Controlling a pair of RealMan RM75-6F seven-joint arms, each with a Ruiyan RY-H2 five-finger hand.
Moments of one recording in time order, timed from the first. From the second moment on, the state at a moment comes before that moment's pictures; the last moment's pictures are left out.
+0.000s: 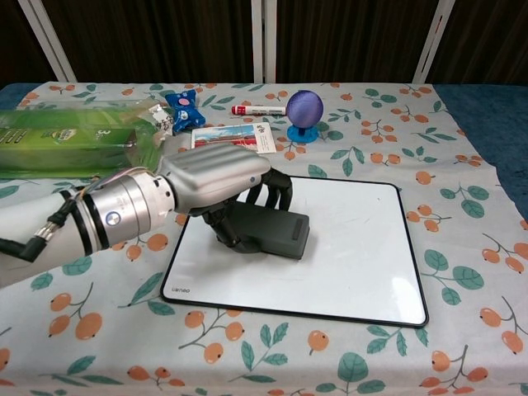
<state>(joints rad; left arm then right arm) -0.85 -1.80 -0.06 -1.29 1.46 0.90 0.19 0.07 -1.13 0.09 -1.55 -1.42 1.45 -0.05</state>
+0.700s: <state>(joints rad) -0.89 -1.94 -0.14 -1.05 1.42 0.90 0.16 0.06 -1.11 0.09 -1.57 -1.42 1.47 -0.06</state>
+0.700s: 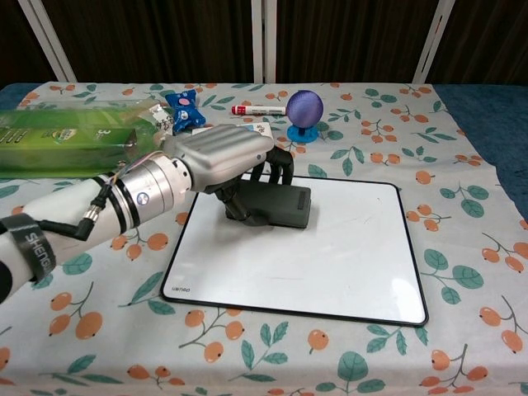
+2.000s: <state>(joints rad) -0.81 -1.69 -0.08 -1.43 1.40 0.90 0.04 0.06 -1.10 0.09 -1.59 -1.44 1.48 -0.05</state>
